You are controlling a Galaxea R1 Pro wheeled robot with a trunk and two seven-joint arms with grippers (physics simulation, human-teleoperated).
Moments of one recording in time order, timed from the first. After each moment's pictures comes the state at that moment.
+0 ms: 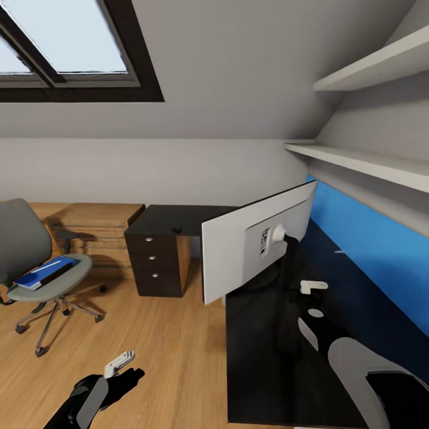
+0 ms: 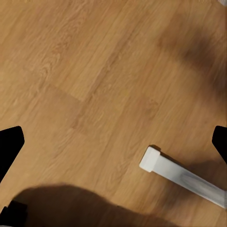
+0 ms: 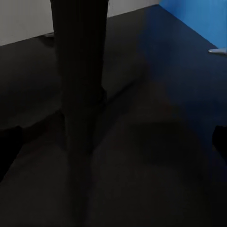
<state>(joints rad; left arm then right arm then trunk) -0.39 0.08 0.11 -0.68 0.54 0.52 0.10 -0.87 -0.08 0.06 -0.22 -0.06 -0.24 -0.20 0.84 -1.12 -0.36</state>
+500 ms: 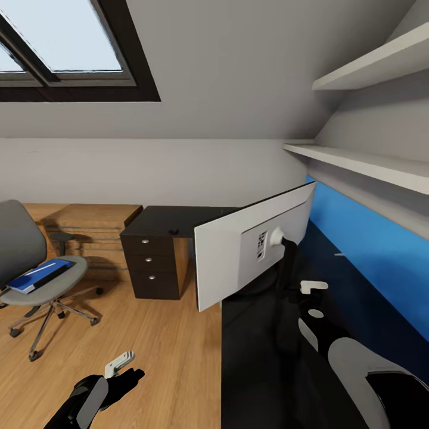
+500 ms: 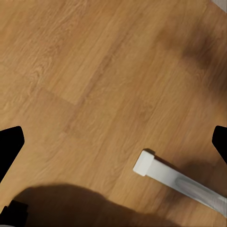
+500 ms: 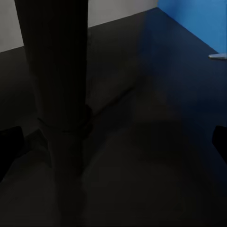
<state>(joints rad) -0.39 0.08 0.11 -0.68 0.54 0.52 0.10 -0.87 -0.08 0.06 -0.22 -0.06 -0.25 -0.20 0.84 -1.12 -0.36</state>
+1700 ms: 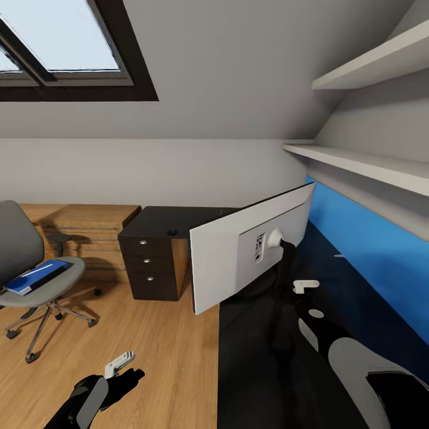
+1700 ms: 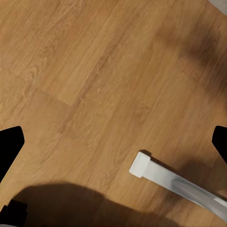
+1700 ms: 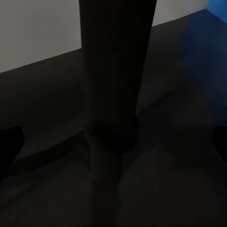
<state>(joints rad) -0.39 0.08 0.11 -0.67 0.55 0.52 0.10 -0.87 -0.08 0.06 -0.22 -0.06 -0.25 -0.02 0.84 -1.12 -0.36</state>
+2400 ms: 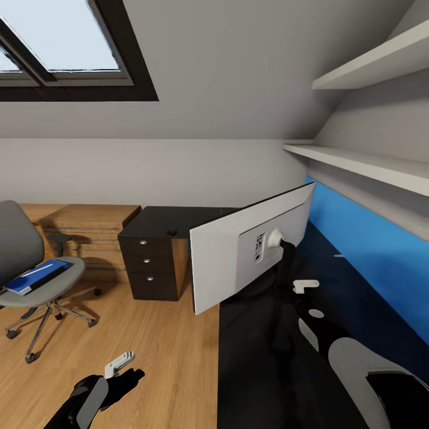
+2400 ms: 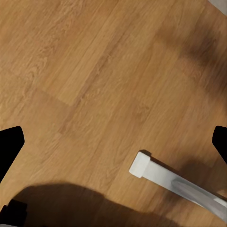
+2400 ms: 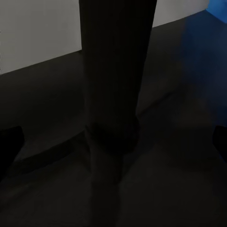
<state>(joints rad) -0.39 0.08 0.11 -0.67 0.55 0.52 0.10 -0.87 -0.08 0.06 -0.22 -0.06 -0.25 -0.02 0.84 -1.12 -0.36</state>
